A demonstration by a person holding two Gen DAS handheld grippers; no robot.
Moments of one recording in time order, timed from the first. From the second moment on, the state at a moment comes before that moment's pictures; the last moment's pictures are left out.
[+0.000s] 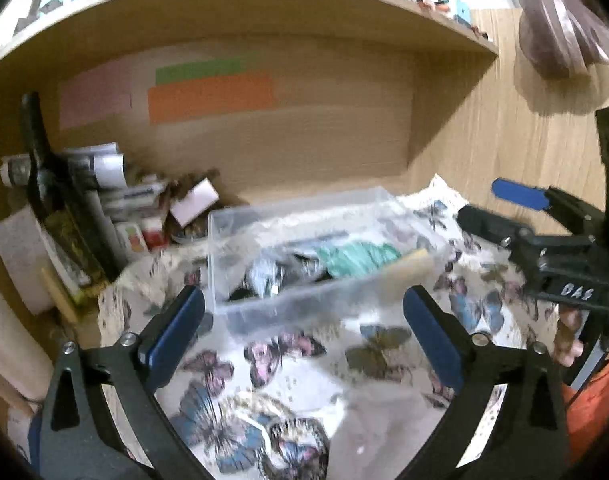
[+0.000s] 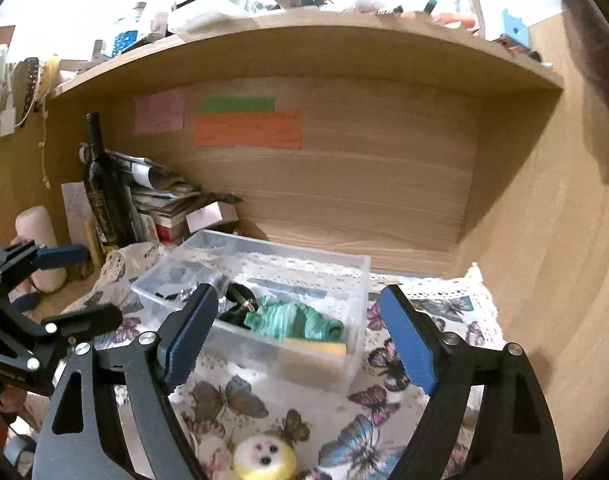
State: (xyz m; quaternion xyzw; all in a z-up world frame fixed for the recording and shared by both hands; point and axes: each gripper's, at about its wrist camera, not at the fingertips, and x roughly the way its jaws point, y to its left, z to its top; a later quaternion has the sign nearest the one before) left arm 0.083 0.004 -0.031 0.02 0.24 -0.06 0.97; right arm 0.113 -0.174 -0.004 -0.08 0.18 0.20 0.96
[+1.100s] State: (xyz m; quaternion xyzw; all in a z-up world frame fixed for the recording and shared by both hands) left arm 0.083 -0.018 -0.125 -0.03 0.39 -0.13 0.91; right arm 0.097 -0.187 -0.114 -0.04 0.35 0.22 0.91
